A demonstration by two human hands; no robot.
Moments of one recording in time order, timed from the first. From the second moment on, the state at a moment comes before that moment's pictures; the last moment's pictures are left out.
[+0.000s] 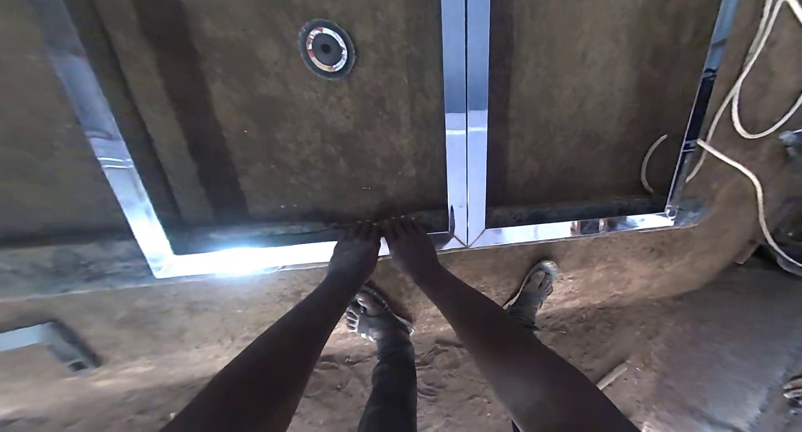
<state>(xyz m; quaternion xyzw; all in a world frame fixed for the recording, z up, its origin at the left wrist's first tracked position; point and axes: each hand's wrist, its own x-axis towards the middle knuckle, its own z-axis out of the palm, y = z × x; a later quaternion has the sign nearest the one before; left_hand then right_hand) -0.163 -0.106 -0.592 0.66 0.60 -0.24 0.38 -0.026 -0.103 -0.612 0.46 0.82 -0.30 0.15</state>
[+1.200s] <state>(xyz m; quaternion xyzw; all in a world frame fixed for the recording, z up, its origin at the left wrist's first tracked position) -0.165 -0.114 -0.589 0.67 0.60 -0.22 0.37 -0.025 -0.110 -0.616 0.45 0.83 -0.30 0.12</state>
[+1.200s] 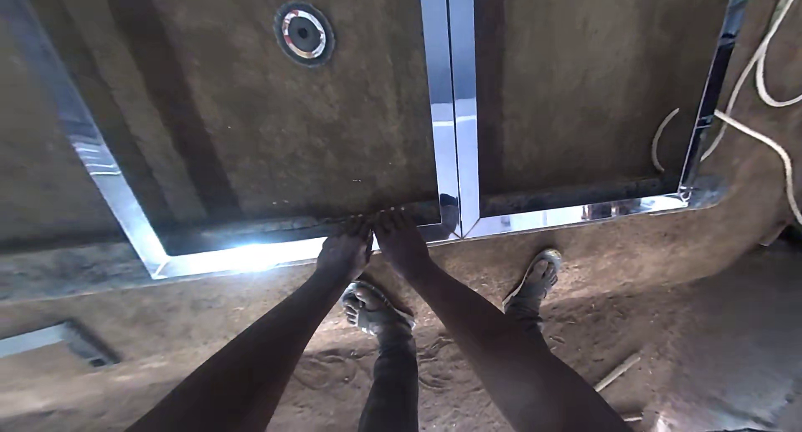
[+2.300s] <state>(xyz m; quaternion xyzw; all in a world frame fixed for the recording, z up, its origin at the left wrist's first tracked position) 0.019 -0.012 -0.574 0.43 0.75 -0.10 0.49 0.185 -0.138 -0.546 0.70 0.57 -0.42 -0.13</state>
